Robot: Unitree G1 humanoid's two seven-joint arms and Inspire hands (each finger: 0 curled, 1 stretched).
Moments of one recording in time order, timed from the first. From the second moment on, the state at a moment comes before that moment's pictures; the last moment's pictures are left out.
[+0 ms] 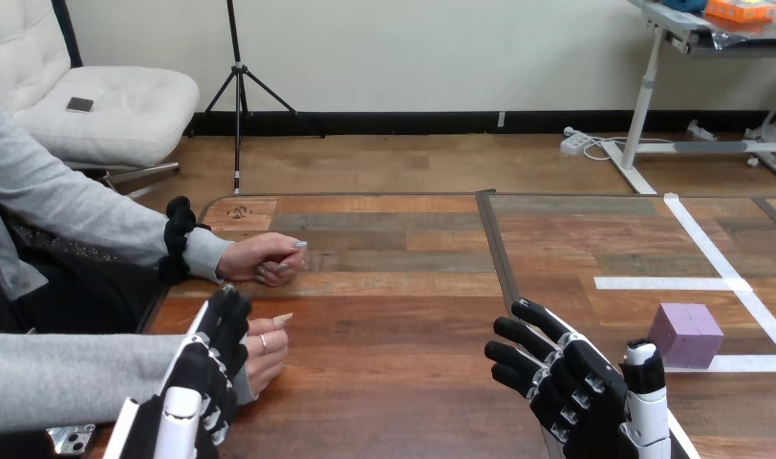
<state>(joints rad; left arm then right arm) 0.66 0.14 -0.04 -0.25 -0.30 -0.48 -0.30 0.53 -0.12 -0.01 -0.24 0.41 -0.15 0.49</state>
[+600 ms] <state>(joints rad) 0.62 0.14 -0.02 -0.24 -0.26 -0.51 -0.27 0.46 -0.16 -0.05 -0.22 0.38 -0.17 0.49</state>
